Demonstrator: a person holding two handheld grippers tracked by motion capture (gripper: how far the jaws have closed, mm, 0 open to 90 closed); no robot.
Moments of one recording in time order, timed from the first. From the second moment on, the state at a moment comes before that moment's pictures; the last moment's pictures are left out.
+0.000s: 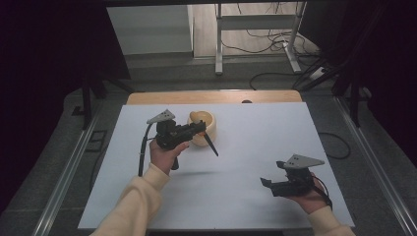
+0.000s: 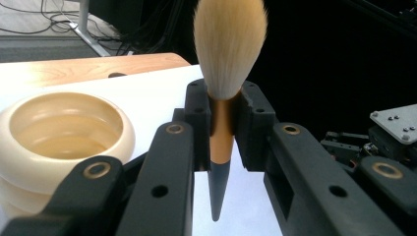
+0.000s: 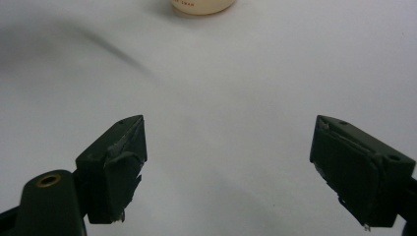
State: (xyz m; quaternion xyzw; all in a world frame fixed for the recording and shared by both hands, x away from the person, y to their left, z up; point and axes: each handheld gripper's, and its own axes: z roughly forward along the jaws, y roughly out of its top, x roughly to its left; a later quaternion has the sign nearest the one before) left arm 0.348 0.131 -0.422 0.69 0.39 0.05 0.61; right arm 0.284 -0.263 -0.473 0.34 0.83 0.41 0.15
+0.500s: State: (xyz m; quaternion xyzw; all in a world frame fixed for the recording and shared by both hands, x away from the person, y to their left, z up) left arm 0.365 0.134 -0.407 0.69 0.39 0.06 0.60; right arm 0.285 -0.263 -0.473 0.34 0.83 0.41 0.15
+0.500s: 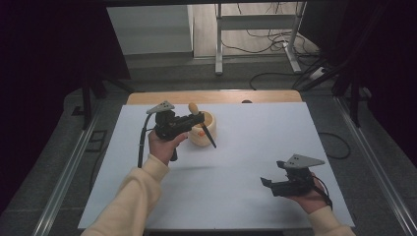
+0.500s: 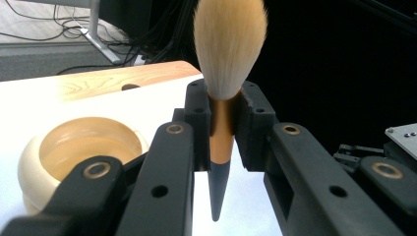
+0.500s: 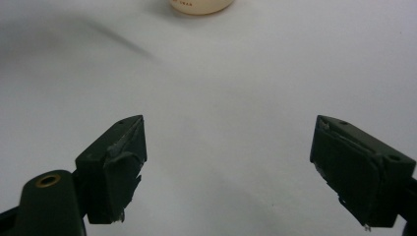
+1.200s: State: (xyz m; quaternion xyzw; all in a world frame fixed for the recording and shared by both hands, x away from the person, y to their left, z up) left arm 0.387 0.140 -0.397 0.69 0.41 0.08 0.59; right arm 0.286 -0.264 -0.473 0.35 0.83 0.40 0.15
